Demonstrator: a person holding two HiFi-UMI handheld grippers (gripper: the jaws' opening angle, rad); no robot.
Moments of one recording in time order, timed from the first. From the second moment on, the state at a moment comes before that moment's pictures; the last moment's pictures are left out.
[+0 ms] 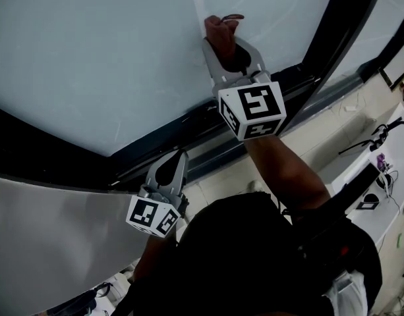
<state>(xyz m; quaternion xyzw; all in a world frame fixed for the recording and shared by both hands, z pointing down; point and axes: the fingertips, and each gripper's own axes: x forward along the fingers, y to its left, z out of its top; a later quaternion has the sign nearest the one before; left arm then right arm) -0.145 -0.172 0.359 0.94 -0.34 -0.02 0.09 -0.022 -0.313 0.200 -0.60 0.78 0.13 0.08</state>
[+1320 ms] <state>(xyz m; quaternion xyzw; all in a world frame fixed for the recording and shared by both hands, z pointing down) -0.023 -0.202 0.345 0.95 -0.29 -0.01 0.08 0.292 -0.330 0.131 -0.73 0.66 0.12 0.12</state>
